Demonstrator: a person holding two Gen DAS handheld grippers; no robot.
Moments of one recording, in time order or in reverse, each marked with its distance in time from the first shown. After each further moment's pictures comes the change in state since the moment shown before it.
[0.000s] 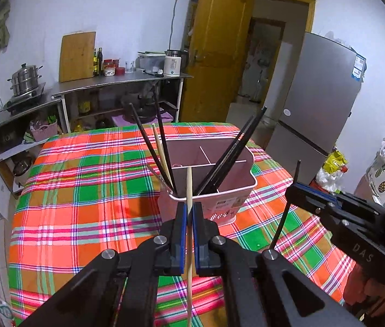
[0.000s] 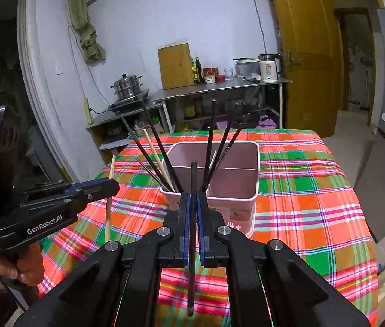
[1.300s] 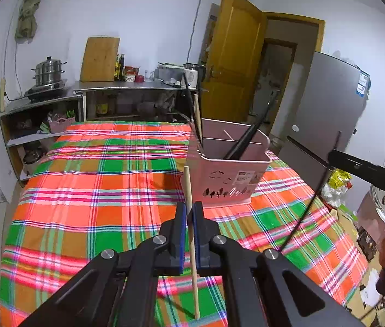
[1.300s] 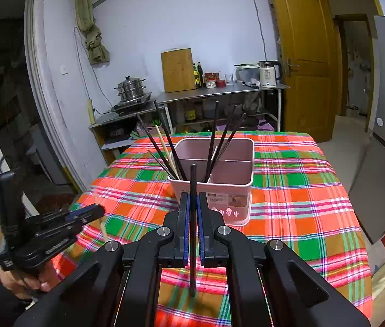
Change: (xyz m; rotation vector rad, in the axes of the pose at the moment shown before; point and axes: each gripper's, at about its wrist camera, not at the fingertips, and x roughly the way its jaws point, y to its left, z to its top) left arm -0.041 0.031 -0.082 -0.071 -0.112 0.036; right arm -0.037 0.007 -0.019 -0.022 -0.022 -0.006
